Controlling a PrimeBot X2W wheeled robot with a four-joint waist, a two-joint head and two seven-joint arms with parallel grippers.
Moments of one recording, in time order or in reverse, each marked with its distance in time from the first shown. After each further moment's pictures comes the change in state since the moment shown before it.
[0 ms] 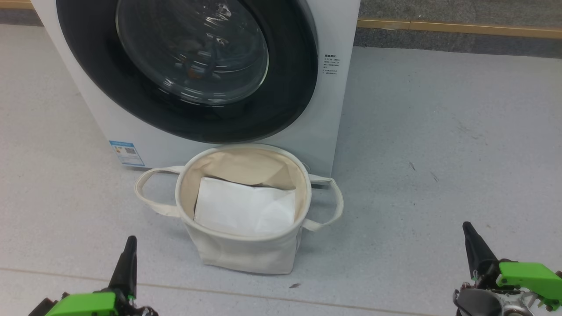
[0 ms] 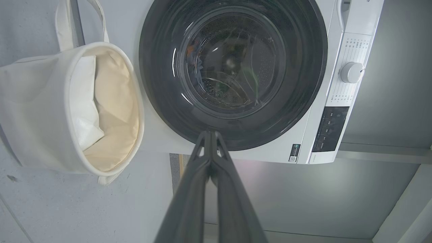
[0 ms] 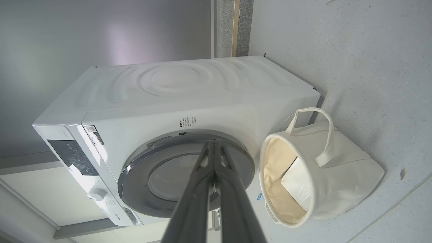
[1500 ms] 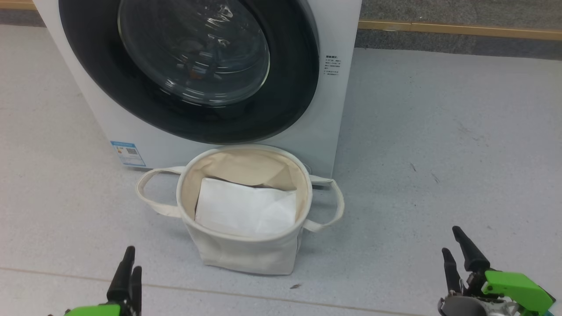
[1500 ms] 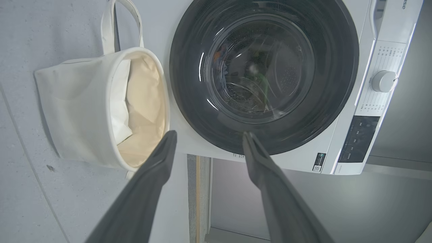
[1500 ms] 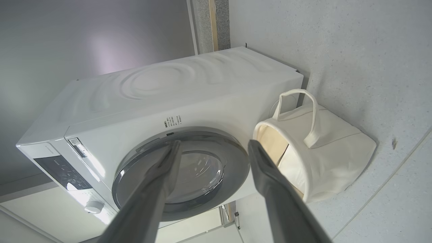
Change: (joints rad) left arm 0.032 -0.003 -0.003 0.048 0.012 0.029 -0.022; right arm -0.008 0.006 0.062 0.097 0.111 0.000 -0.038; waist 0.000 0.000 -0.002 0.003
